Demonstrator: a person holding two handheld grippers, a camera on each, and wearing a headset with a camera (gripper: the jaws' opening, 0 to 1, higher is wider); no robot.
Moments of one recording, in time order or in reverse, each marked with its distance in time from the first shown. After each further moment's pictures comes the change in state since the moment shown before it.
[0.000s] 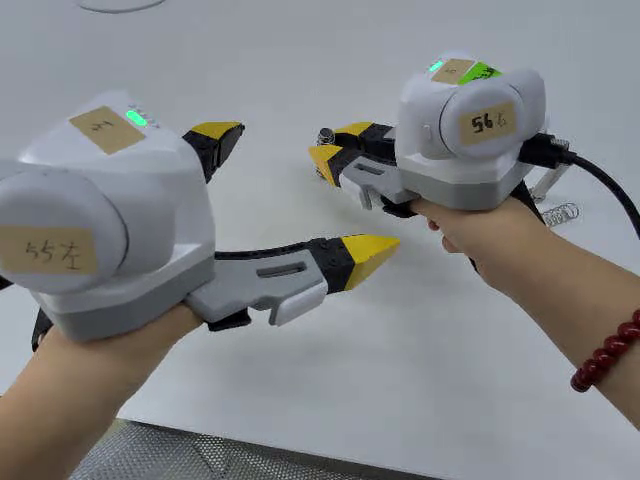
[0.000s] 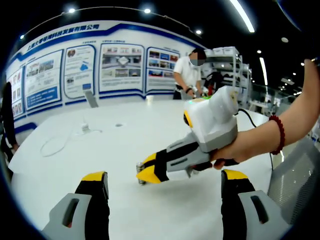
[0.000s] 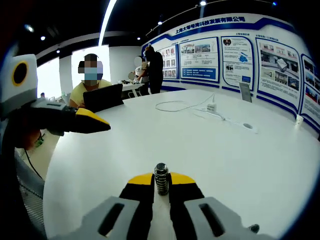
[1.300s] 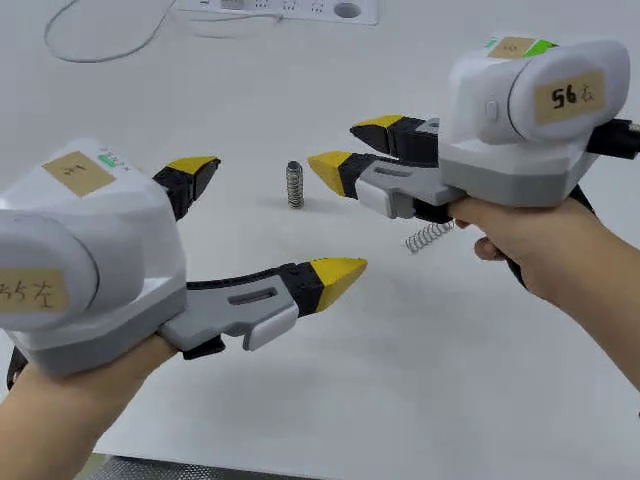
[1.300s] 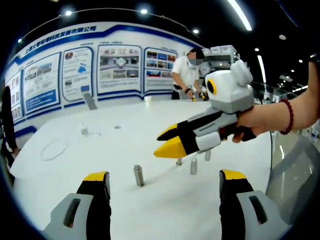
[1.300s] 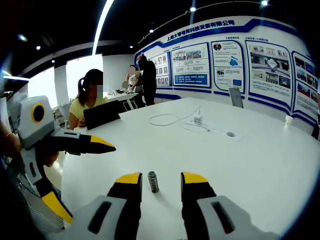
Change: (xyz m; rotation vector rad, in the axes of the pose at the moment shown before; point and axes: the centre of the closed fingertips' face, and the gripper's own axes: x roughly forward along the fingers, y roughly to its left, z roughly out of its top) left arm -0.002 -0.007 0.006 0.027 0.004 -0.006; right arm -0.070 -0.017 0.040 0.047 -0.064 -0.042
